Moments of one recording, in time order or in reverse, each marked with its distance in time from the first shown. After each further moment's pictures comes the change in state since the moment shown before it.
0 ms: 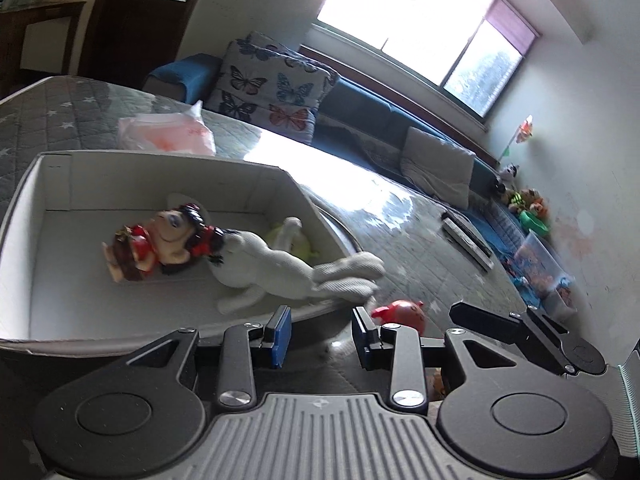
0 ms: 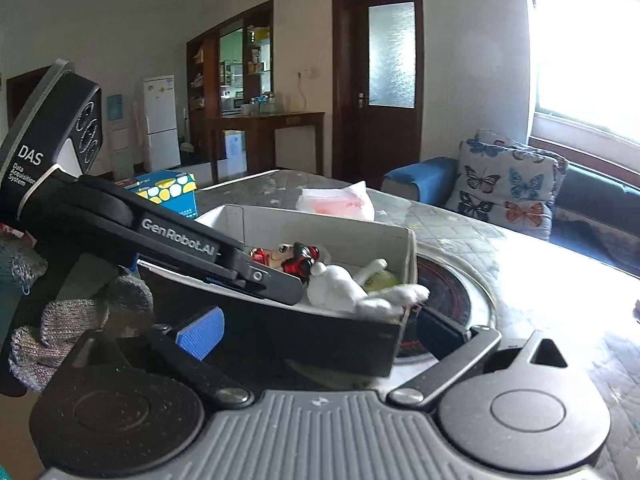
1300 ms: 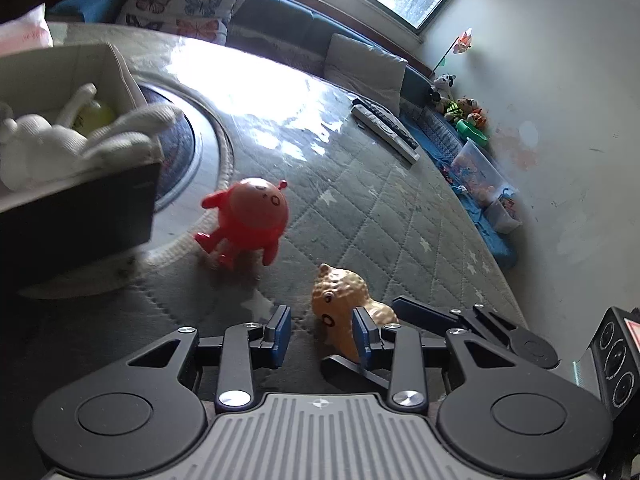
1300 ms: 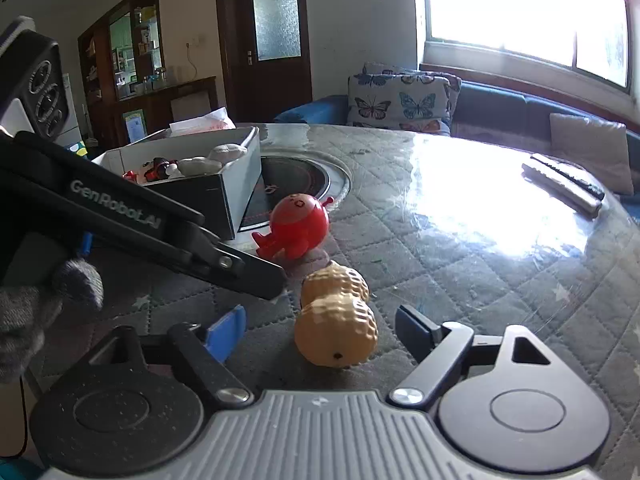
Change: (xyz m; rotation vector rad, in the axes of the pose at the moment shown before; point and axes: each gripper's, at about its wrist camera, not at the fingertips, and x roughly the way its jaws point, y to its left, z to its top) left arm 0.090 -0.087 -0.053 0.073 0.270 -0.204; right arm -0.039 -0.078 -0.097 0.219 0.141 -0.240
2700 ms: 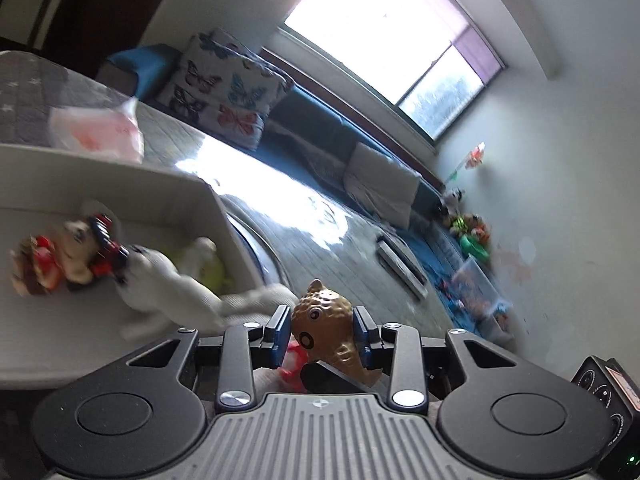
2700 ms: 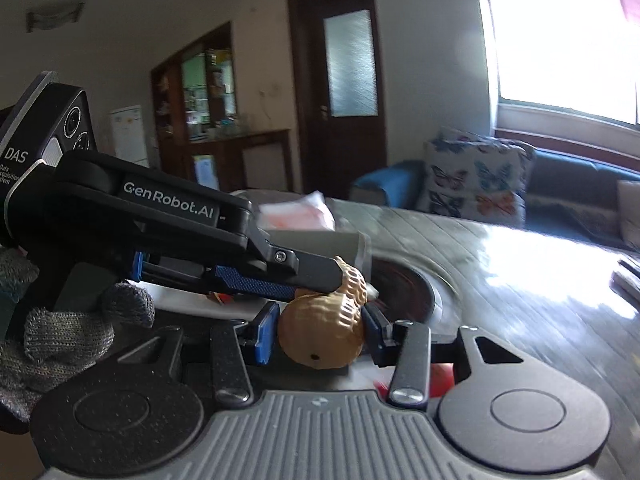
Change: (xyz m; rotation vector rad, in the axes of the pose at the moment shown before) left arm -0.111 0.060 0.043 -0.141 -0.327 -0.002; right arm 0.018 0.080 0.095 -0.121 -0.185 0.219
